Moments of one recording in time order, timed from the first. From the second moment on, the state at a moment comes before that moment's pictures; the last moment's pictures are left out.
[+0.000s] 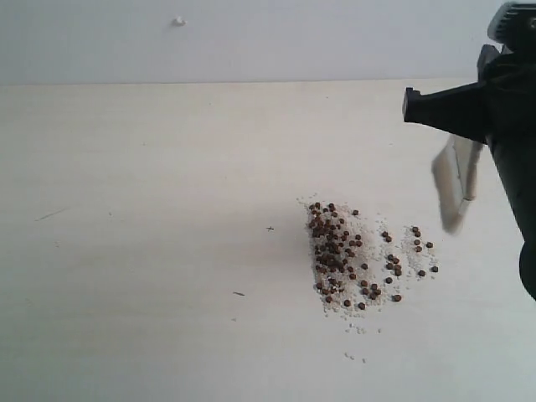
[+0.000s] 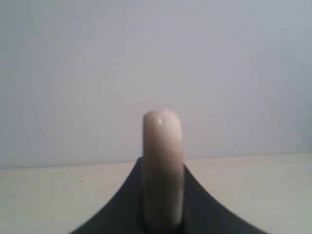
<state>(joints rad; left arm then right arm) -0.11 0.01 -0.07 1.51 -0.22 -1.86 0.83 1.36 -0.44 1.14 -1.16 -0.73</state>
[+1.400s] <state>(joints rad) -0.11 0.01 -0.07 1.51 -0.22 -1.86 0.83 1.61 -0.28 0.99 -1.21 -0.46</state>
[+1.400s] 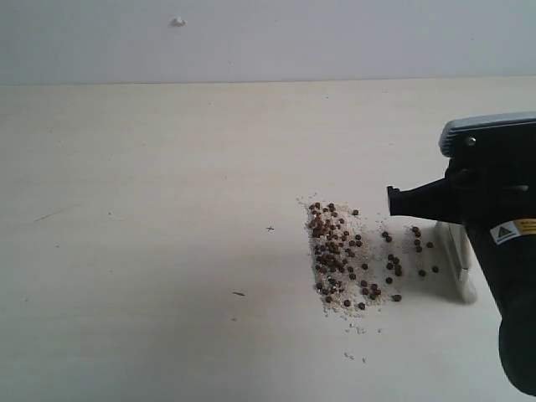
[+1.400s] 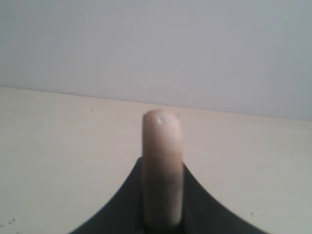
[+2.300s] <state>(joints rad) -0.11 0.01 -0.07 1.51 -0.22 -1.86 0.83 1.78 -0.43 0.75 -1.17 -0.10</state>
